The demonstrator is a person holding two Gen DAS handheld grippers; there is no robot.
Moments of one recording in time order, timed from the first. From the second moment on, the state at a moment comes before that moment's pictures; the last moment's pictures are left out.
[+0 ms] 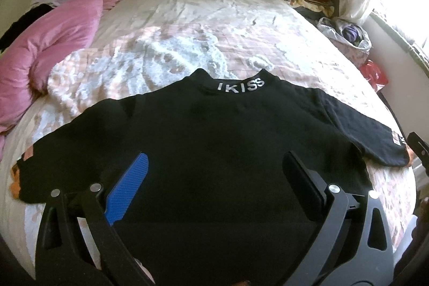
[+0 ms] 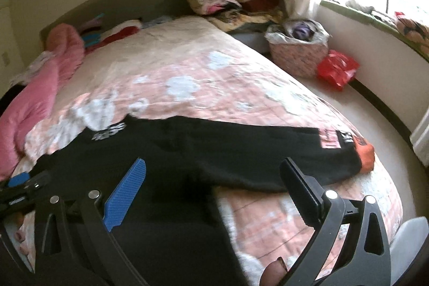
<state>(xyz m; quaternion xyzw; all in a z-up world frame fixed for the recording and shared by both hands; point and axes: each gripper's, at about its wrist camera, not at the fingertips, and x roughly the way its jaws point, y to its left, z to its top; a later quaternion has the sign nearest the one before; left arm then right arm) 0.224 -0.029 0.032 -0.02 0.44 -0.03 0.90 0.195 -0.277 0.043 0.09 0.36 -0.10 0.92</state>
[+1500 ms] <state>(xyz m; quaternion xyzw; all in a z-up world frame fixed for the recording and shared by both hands) 0.285 -0.022 0.003 -0.02 0.47 -0.02 0.88 0.194 -0.492 -0.037 0.32 0.31 -0.23 0.86</state>
